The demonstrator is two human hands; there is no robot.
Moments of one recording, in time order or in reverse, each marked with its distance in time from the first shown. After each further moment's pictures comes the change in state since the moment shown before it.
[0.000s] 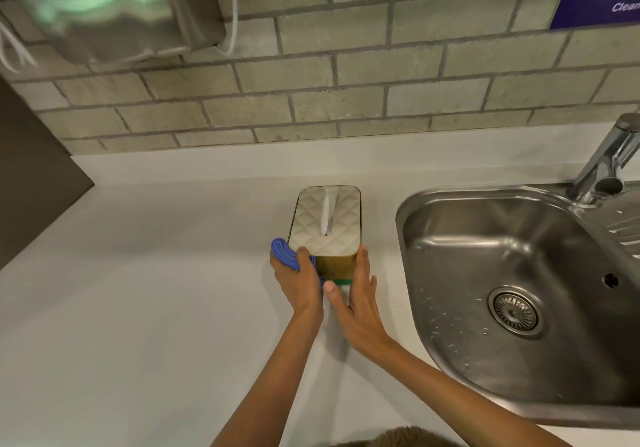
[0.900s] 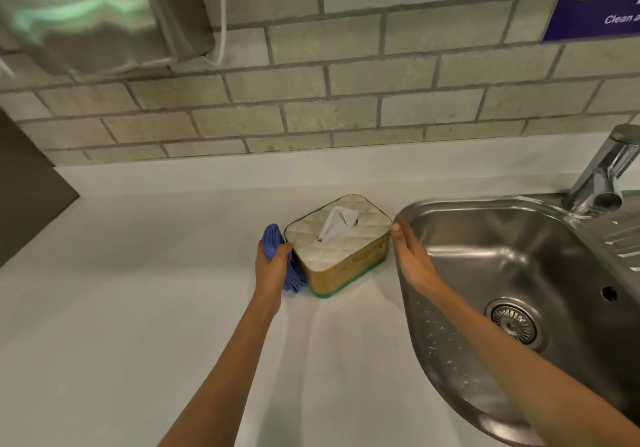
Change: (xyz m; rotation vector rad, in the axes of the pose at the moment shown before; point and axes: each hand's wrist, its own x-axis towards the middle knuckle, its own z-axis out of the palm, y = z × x) left_hand 0.067 0.021 -0.007 0.047 -0.302 -0.043; right_hand 0.103 0.041 -0.102 -0.017 0.105 0.152
